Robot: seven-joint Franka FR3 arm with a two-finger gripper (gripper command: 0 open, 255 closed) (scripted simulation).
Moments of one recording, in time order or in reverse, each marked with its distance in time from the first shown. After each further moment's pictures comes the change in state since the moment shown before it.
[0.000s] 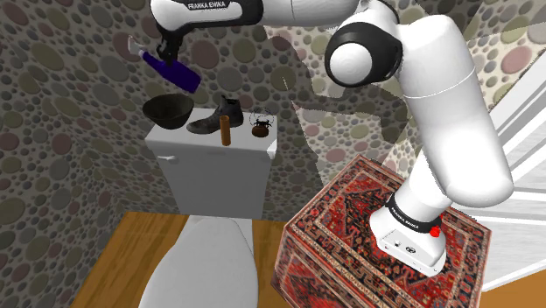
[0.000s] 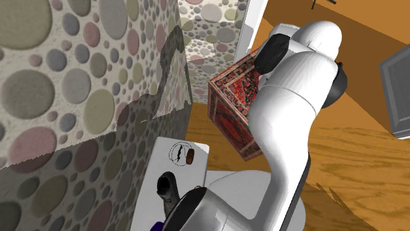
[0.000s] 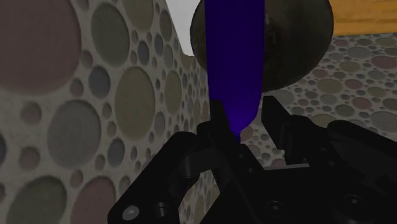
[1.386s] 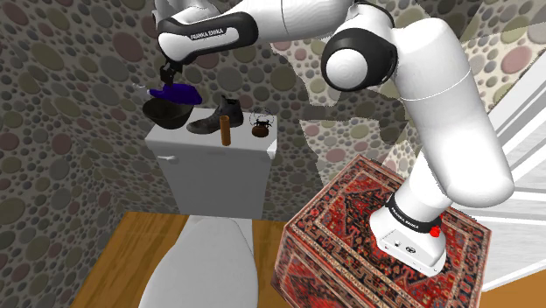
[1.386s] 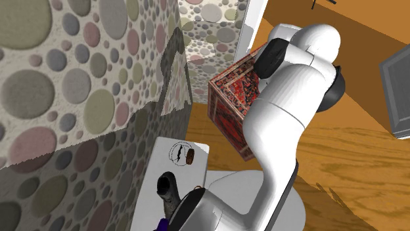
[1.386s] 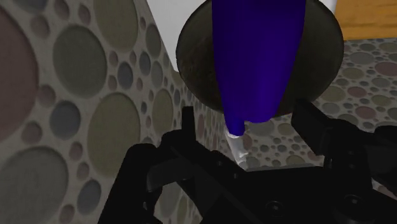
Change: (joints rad) arm 0.010 0.028 -0.002 -0.115 -0.006 0.141 0.023
